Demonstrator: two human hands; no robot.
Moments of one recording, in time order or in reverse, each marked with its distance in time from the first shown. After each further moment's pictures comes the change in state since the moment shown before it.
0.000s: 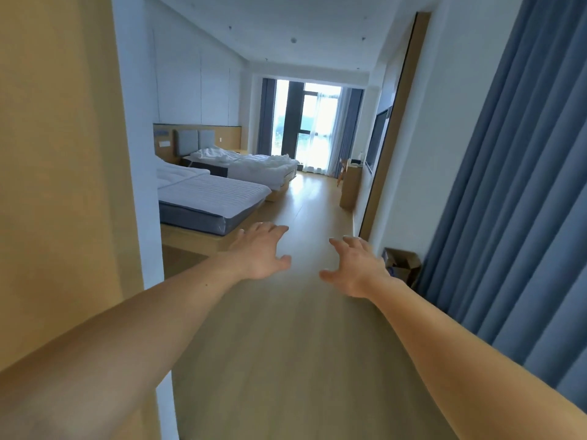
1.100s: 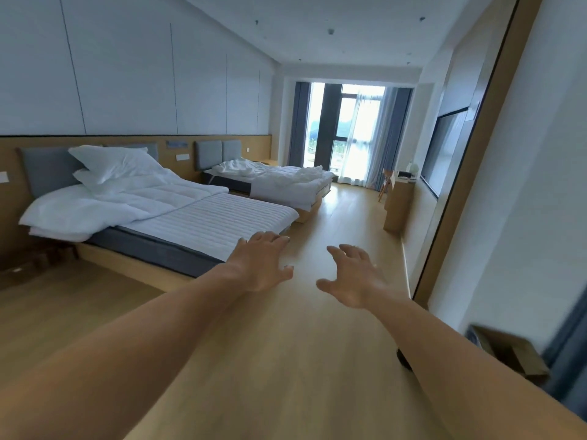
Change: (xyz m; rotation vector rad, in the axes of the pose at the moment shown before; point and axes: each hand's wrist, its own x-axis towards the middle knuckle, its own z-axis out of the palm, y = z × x) left_hand 0.698 -0.259 0.112 0.101 0.057 -0.117; right_hand 0.775 0.033 0.070 0.051 -0.032 -0.161
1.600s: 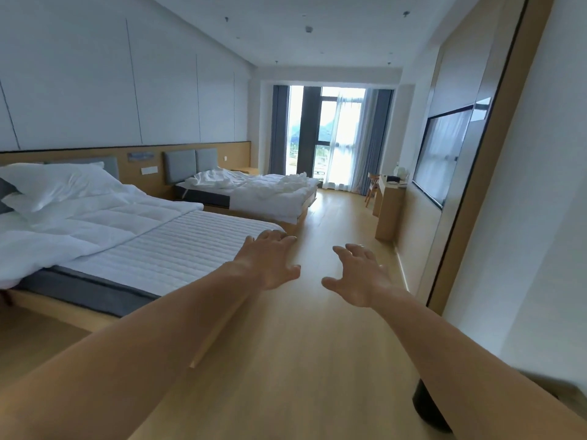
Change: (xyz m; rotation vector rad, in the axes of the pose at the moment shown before) left_hand 0.345 -0.084 0.062 0.025 0.014 0.107; right_hand 0.343 0.061 0.008 0.027 0.058 0.105
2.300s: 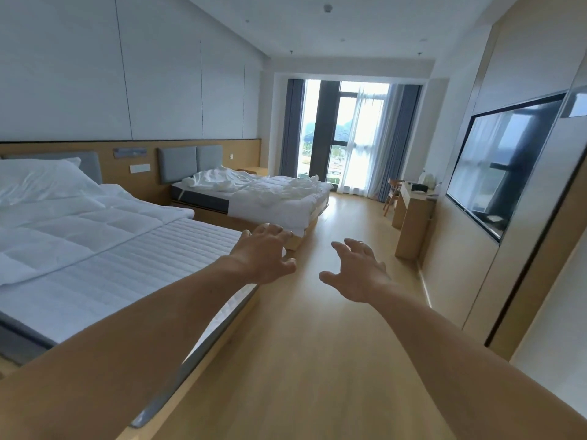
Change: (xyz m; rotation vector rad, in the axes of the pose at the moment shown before) left_hand 0.453 -0.103 0.129 -0.026 0.000 -0.062; right_hand 0.482 0.107 0.042 -0.006 0.004 -0.077
